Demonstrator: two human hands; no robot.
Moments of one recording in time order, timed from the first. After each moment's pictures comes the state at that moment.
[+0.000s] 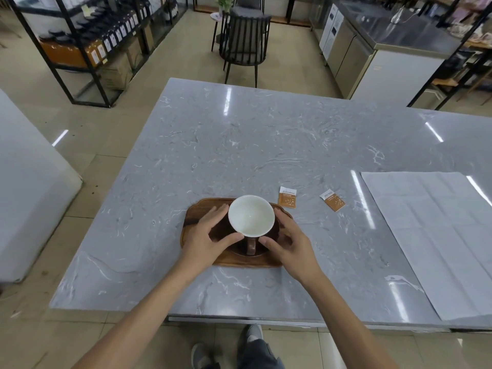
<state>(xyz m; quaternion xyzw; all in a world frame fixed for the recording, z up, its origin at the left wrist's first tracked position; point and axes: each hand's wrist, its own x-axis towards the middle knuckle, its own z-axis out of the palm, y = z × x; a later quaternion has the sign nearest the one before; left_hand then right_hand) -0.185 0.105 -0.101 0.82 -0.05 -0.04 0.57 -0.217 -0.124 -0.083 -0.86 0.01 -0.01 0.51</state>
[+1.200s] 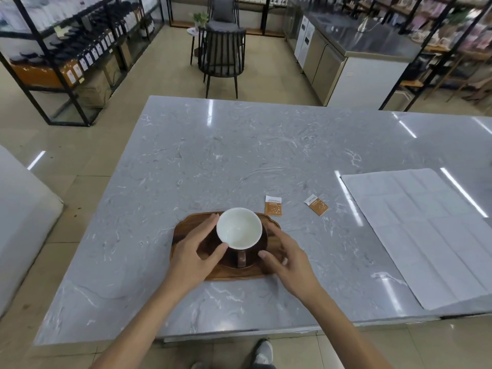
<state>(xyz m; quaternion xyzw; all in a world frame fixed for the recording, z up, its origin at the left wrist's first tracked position) -0.188 0.112 -0.088 0.85 -0.13 0.03 0.51 -0.235 -0.133 -0.078 -0.87 0.02 -0.01 0.49</state>
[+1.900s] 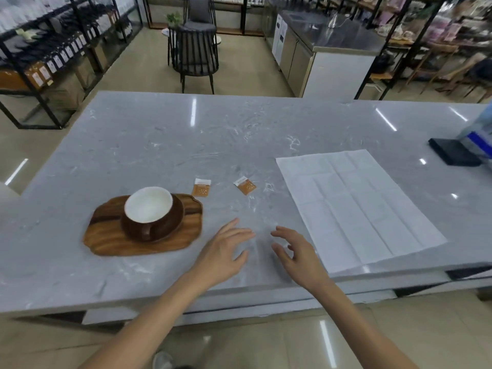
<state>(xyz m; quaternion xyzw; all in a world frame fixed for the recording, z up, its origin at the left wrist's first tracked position) -0.264 -0.129 -0.098 0.88 -0.31 -0.02 0.35 -0.327 -0.356 -0.097 -0.91 0.03 -0.04 0.41</state>
